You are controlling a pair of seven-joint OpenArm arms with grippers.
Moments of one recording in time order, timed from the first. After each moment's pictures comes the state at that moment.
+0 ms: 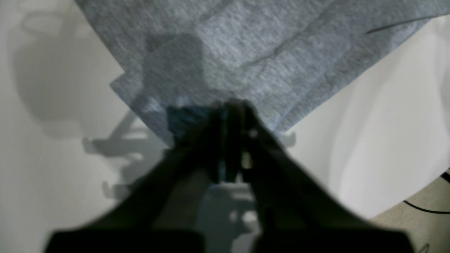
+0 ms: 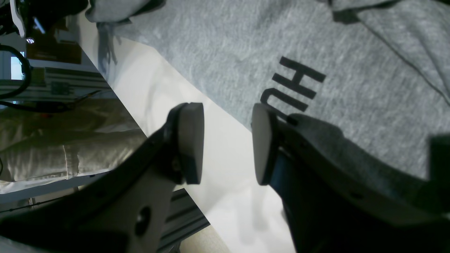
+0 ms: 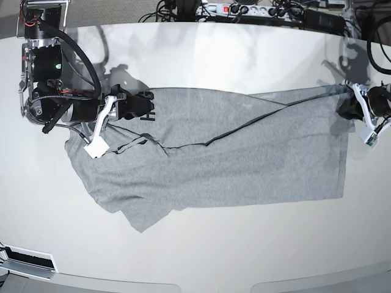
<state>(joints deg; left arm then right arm) 11.2 -41.8 -9.1 78.1 -33.0 -43.2 40.8 -0.7 12.6 7.8 78.3 61.1 40.4 -78.3</state>
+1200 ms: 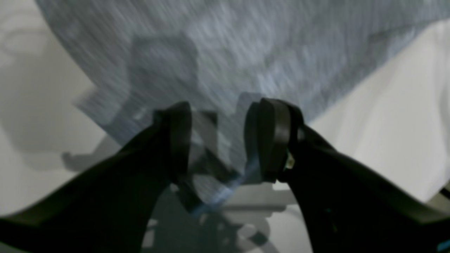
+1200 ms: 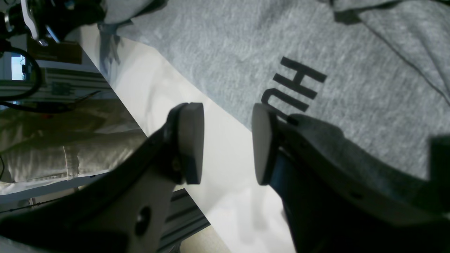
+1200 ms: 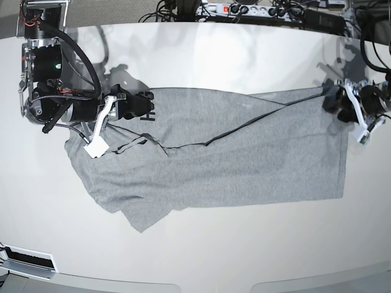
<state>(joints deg) 8.4 -40.8 -5.1 72.6 -32.4 -43.9 35.4 -0.8 12.7 7.8 78.3 61.1 40.4 -78.3</state>
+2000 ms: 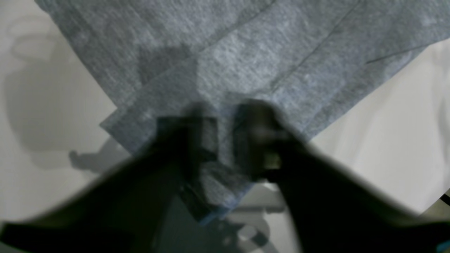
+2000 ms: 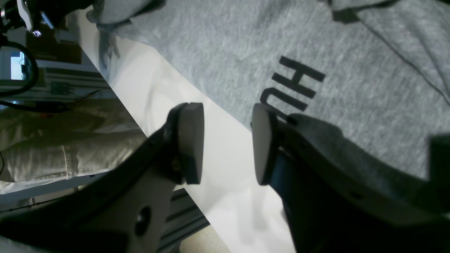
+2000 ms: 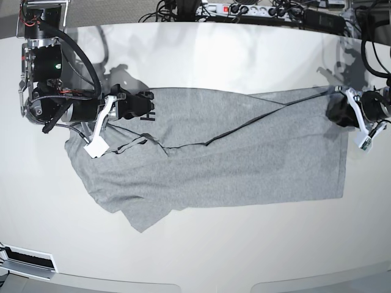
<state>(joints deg) 7.2 -40.7 -5.2 72.6 -32.4 -43.9 35.4 -0.8 12.6 7.8 78.3 61.1 40.4 -78.3</state>
